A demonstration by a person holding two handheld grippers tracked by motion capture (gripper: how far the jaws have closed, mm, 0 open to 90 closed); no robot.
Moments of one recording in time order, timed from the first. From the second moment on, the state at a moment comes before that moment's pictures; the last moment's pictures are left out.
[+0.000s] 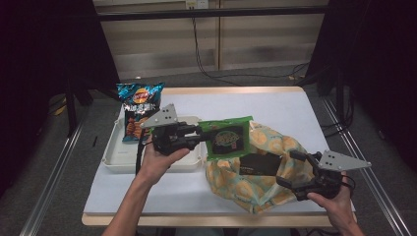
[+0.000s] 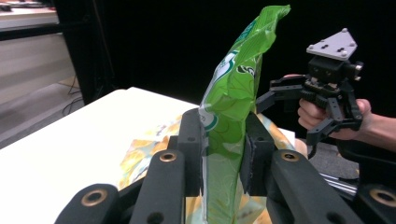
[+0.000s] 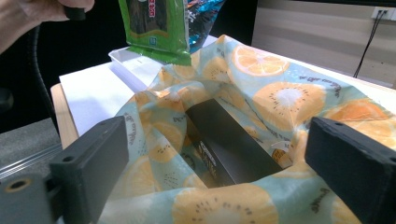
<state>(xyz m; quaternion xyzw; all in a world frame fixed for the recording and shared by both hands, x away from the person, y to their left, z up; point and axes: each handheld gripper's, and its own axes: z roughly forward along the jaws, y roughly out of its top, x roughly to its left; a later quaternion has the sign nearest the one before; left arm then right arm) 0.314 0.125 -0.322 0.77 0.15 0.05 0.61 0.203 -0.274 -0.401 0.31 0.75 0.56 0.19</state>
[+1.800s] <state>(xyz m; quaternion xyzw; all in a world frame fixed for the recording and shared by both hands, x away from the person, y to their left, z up) 0.413 0.224 -0.384 0.79 0.30 0.11 0.53 0.201 -0.274 -0.414 0.32 0.74 0.55 0.22</state>
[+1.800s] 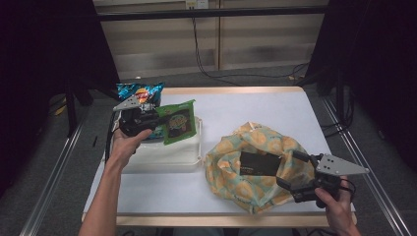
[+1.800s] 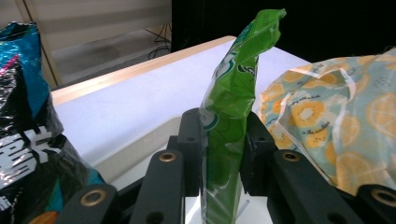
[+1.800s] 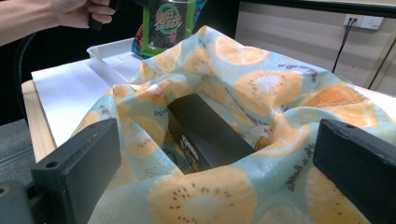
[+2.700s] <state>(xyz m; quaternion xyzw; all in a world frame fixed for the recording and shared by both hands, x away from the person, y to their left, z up) 0.456 0.198 -0.414 0.80 0.32 0.12 0.49 0.200 -0.272 -0.413 0.32 0.74 0.55 0.22</state>
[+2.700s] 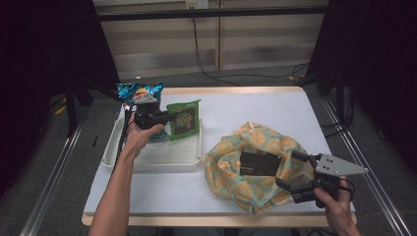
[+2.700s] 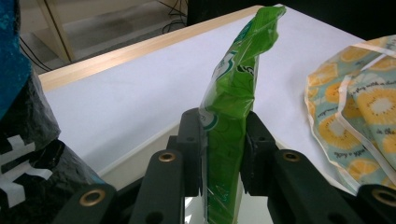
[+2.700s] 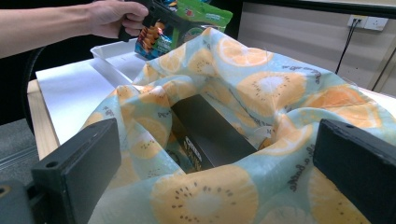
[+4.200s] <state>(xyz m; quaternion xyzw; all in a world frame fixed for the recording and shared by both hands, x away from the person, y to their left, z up) 0.456 0.217 -0.391 0.75 0.38 0.16 0.51 0.201 -0.272 -0.415 0.32 0.74 0.55 0.21</state>
